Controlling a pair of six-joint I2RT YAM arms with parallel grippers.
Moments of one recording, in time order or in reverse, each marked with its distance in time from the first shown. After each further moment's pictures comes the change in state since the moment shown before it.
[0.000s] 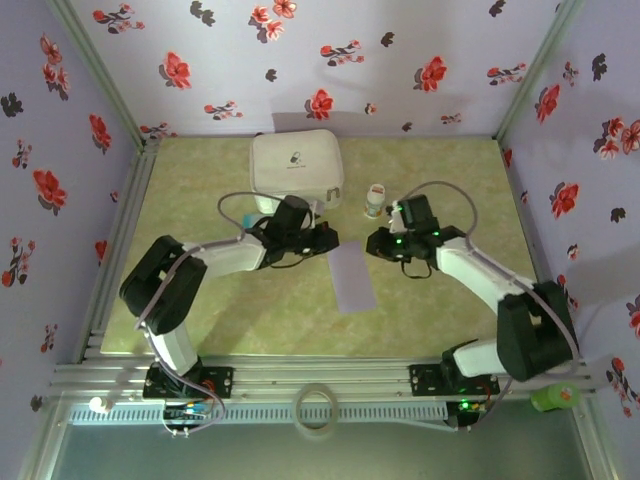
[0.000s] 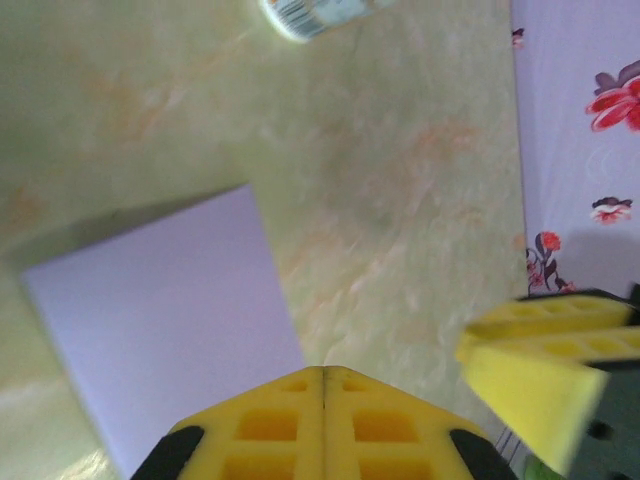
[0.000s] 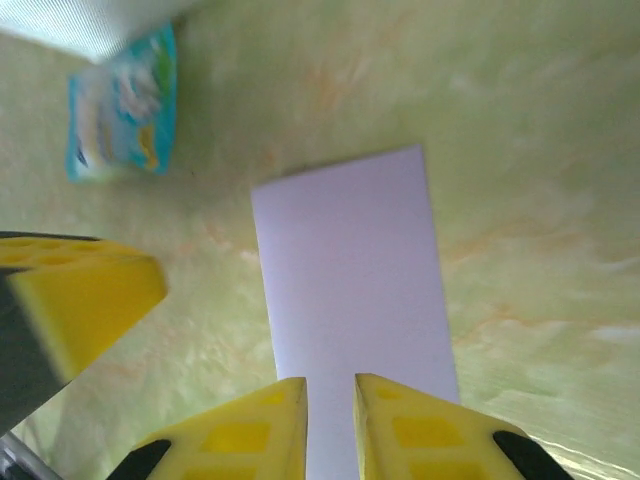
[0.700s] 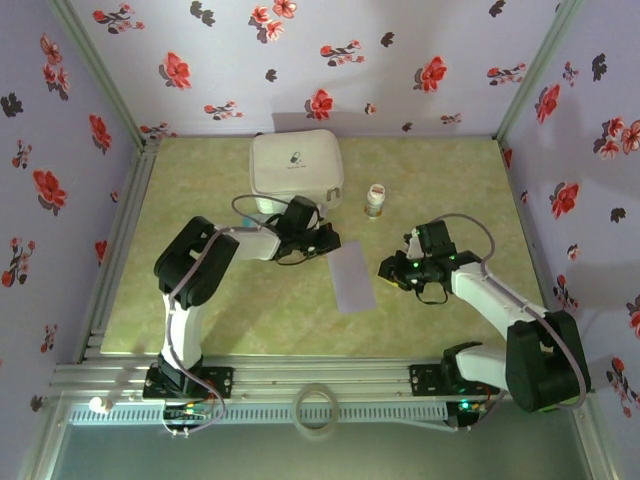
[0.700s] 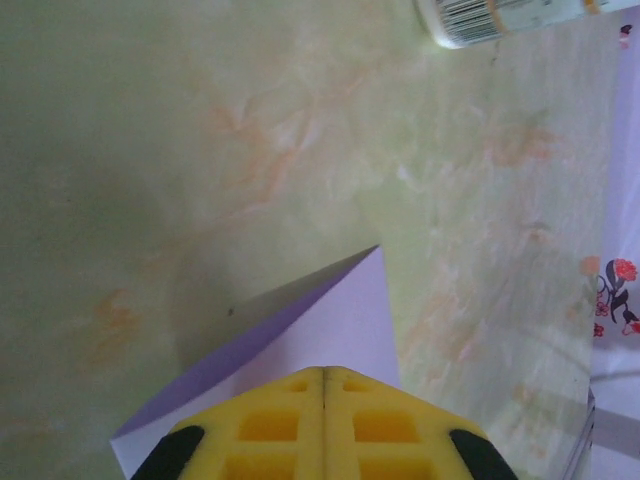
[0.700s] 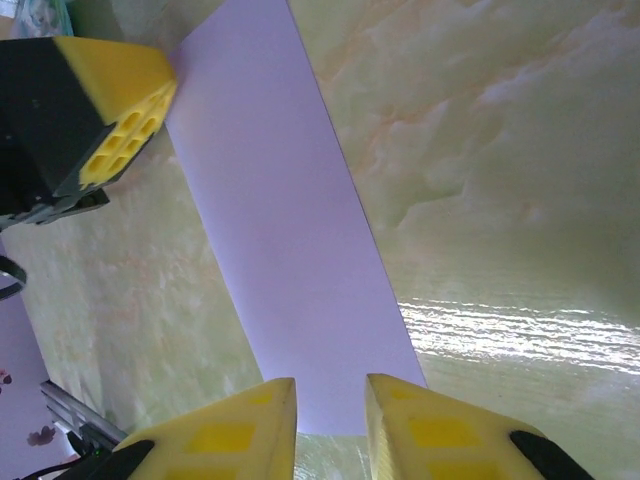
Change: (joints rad) left arm 0.044 0.241 0.093 0.024 0.034 0.000; right arm -0.069 -0.118 -0.210 -0.051 -0.144 0.113
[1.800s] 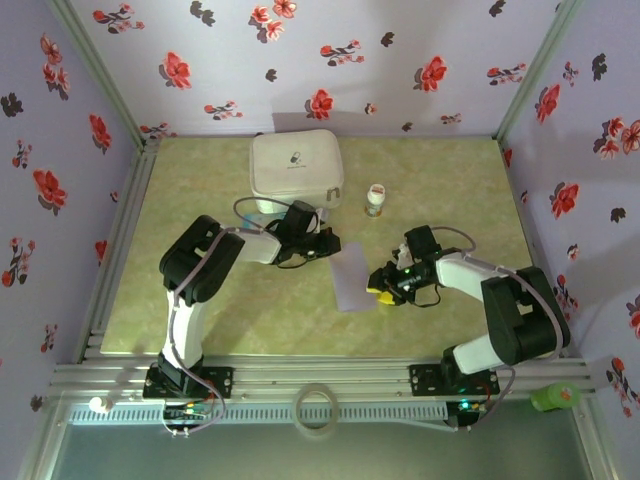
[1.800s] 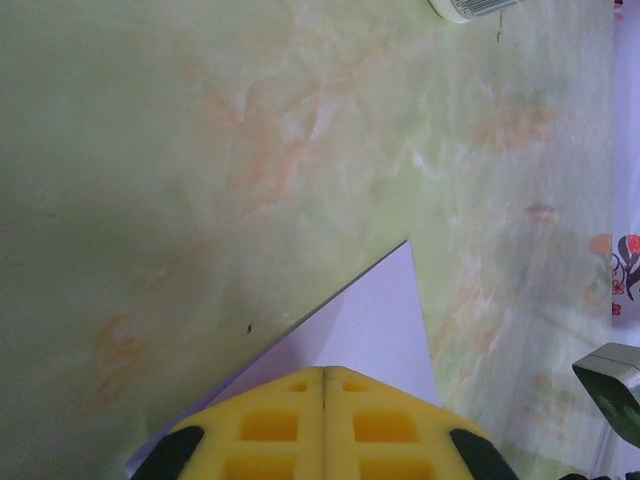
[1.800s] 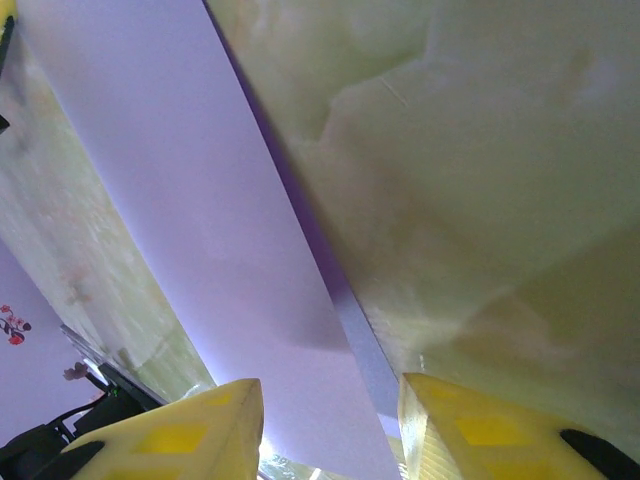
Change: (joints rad) left arm 0.002 0.033 -0.037 0.105 0.022 0.066; right arm 0.020 0.243 -0.010 0.035 -0.148 0.021
